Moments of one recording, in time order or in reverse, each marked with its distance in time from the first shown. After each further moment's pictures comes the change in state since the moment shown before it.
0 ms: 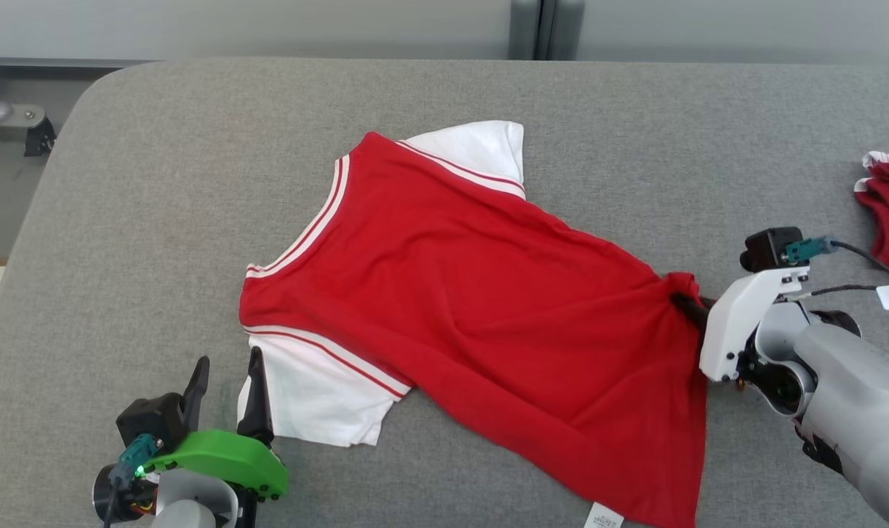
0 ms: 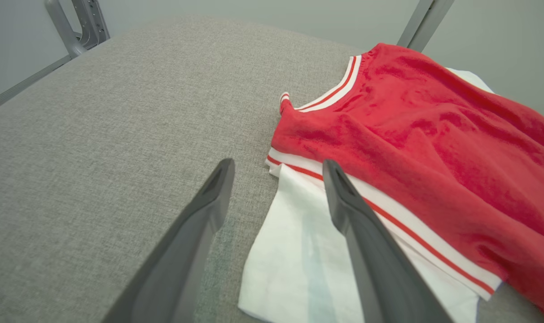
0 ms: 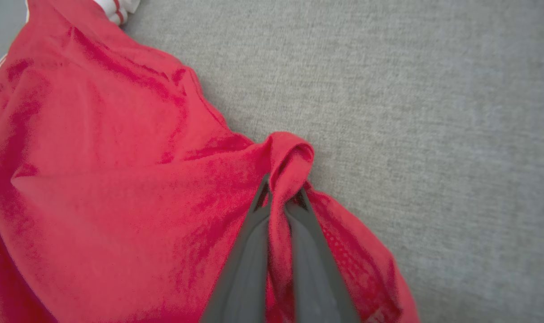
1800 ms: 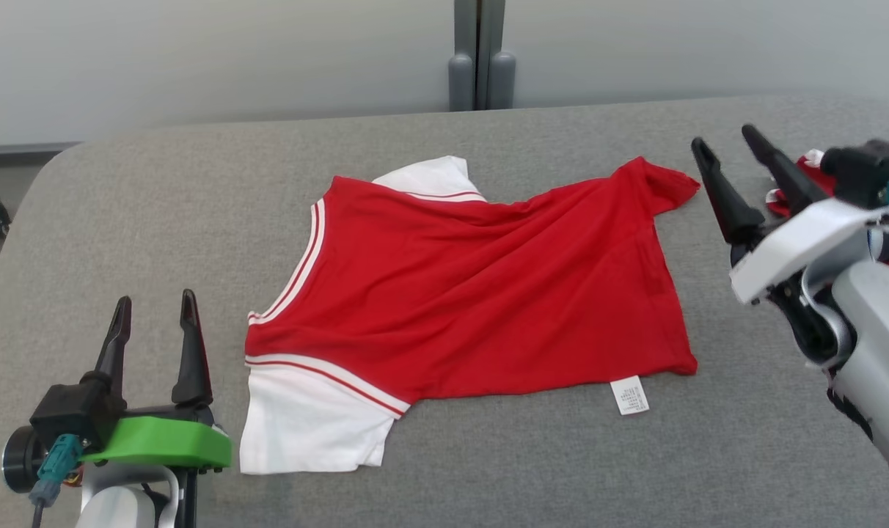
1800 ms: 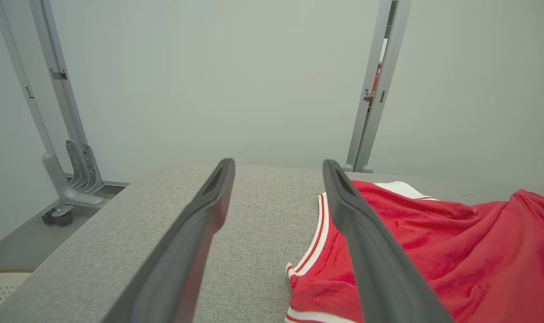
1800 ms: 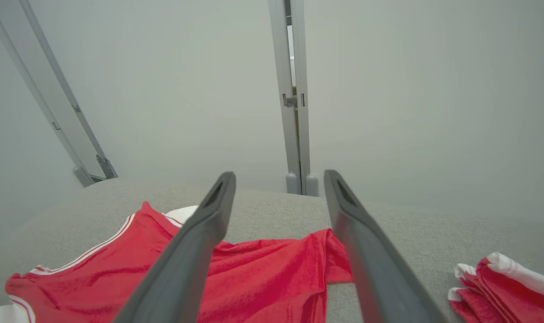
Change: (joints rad) left arm 0.052 0.048 0.126 -0.304 0.136 -0.023 -0.015; right arm 0.012 -0.064 -0.319 -0.286 -0.315 0.001 -0.350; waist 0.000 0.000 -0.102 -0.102
